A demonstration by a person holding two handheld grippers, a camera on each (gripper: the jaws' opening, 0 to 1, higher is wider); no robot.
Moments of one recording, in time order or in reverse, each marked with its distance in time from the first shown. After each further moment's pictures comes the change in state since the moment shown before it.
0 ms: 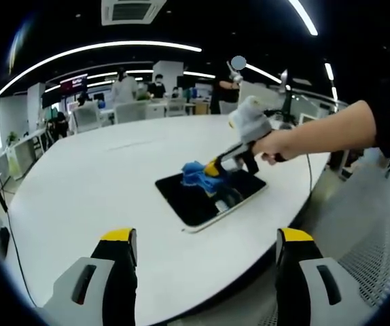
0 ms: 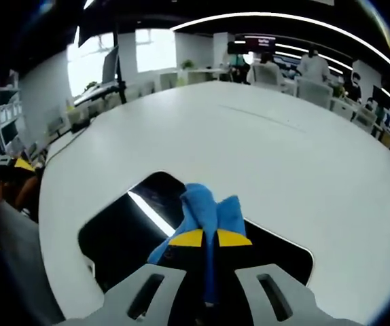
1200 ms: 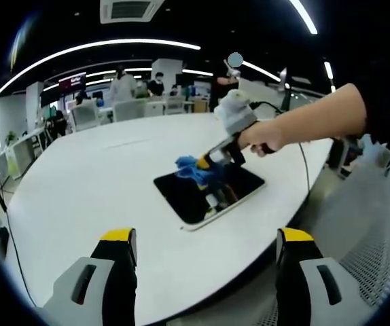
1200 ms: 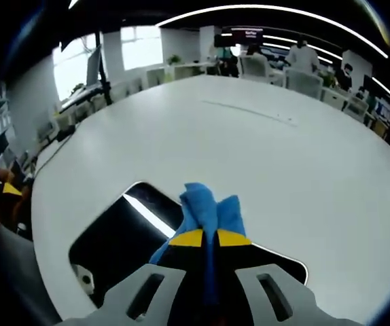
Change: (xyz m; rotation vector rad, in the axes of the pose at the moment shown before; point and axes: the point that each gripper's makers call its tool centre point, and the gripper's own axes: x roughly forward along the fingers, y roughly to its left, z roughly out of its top) left arm 0.000 -0.001 -0.002 -0.001 0.015 -0.007; right arm 0.015 -0.021 0.008 0.059 0.044 -0.050
